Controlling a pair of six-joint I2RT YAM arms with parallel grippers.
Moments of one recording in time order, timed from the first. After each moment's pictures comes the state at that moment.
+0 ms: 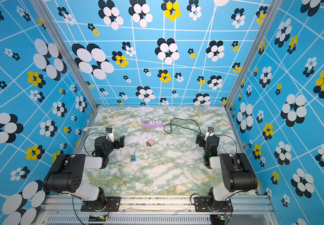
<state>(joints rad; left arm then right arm) 0.00 1.54 0.39 0.76 0.10 0.01 0.04 1.54 0.38 0.81 0.20 0.03</state>
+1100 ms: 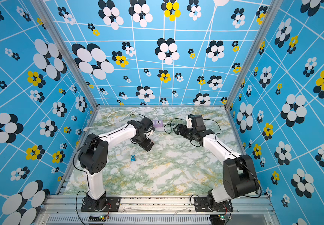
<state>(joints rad) -0.57 1.97 1.48 -0.91 -0.01 0.07 0.27 1.51 1.01 -0.26 -0.40 0.59</state>
